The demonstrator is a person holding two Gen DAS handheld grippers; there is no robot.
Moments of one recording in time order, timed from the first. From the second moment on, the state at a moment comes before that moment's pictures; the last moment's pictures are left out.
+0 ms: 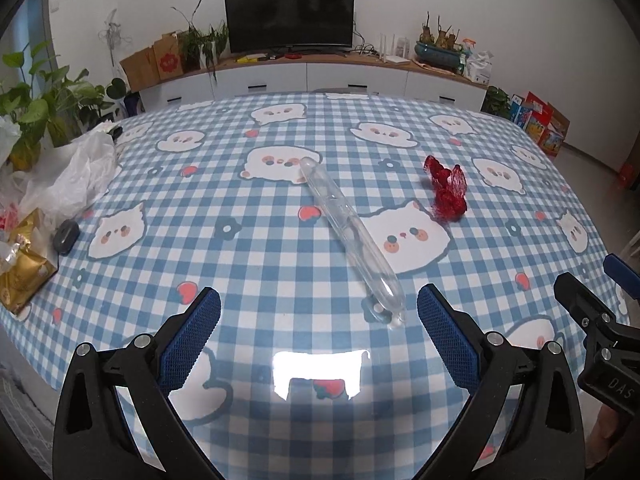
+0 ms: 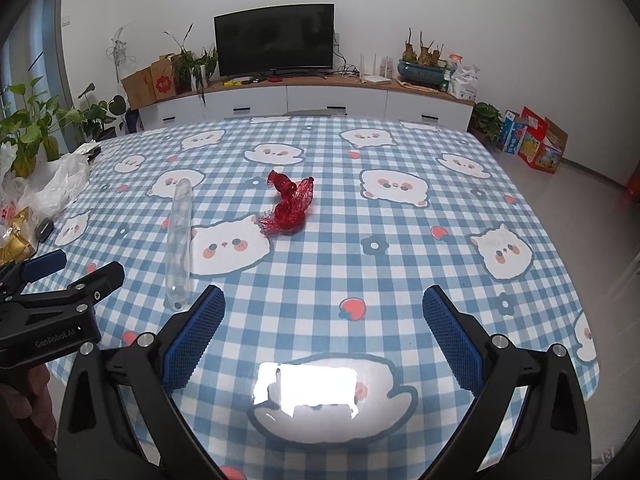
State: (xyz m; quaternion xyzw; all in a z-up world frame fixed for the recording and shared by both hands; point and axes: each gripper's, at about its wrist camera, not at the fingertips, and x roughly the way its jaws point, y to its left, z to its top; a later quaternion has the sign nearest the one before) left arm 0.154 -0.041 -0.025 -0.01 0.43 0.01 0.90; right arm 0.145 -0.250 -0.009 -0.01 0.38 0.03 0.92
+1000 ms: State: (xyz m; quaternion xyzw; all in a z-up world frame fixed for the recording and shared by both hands) left arm 0.256 -0.041 -0.078 -0.01 0.50 0.01 0.86; right arm 0.290 -0.228 -0.042 0.01 0.43 0.03 0.90
